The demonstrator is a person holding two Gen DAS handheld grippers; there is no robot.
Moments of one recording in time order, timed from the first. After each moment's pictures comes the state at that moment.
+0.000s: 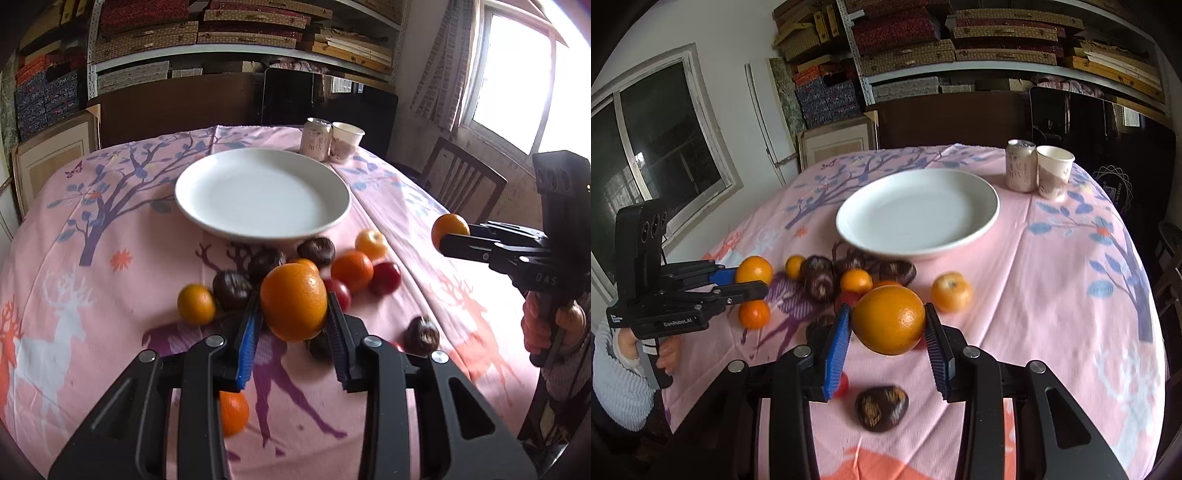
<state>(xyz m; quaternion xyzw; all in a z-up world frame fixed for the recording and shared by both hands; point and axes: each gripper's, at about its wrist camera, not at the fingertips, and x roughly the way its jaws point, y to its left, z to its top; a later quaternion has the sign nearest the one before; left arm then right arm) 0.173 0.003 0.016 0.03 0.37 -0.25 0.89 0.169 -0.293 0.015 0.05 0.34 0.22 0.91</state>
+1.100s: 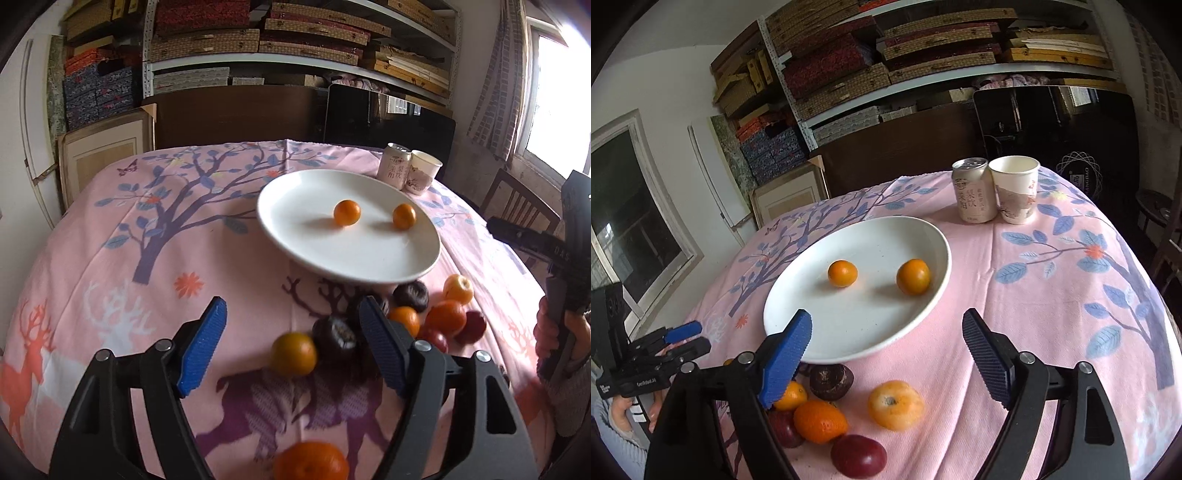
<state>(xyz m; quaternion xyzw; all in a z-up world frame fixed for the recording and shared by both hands) 0.201 0.049 0.002 0.02 0.35 -0.15 0.92 0.230 -0.340 -0.011 0.15 0.30 0.12 0.94</state>
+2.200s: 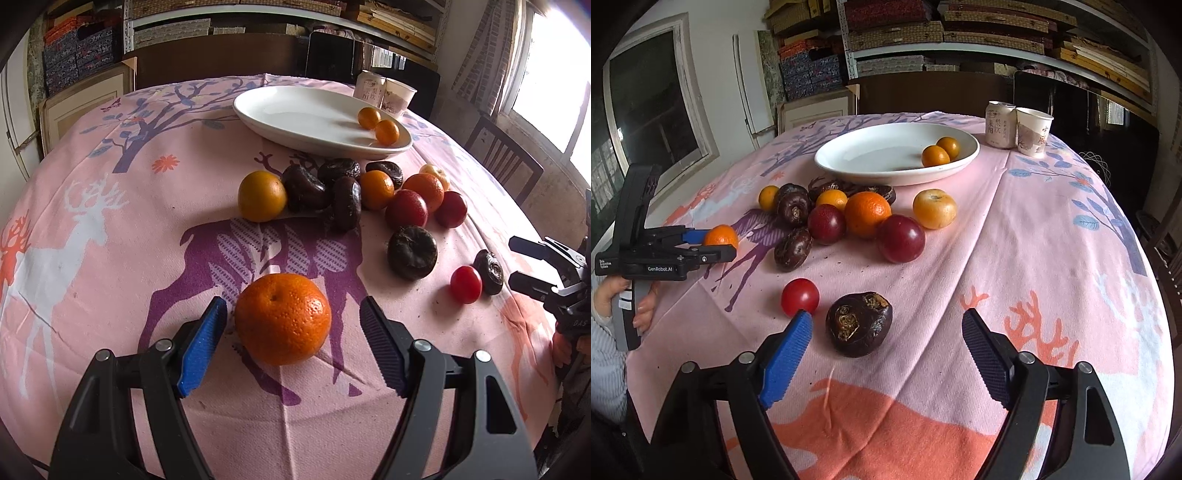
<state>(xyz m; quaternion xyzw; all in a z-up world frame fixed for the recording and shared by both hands) 0.146 0.048 -0.054 0.03 0.44 -0.19 0.88 0.104 -0.287 -0.058 -0.03 0.39 0.17 0.90</state>
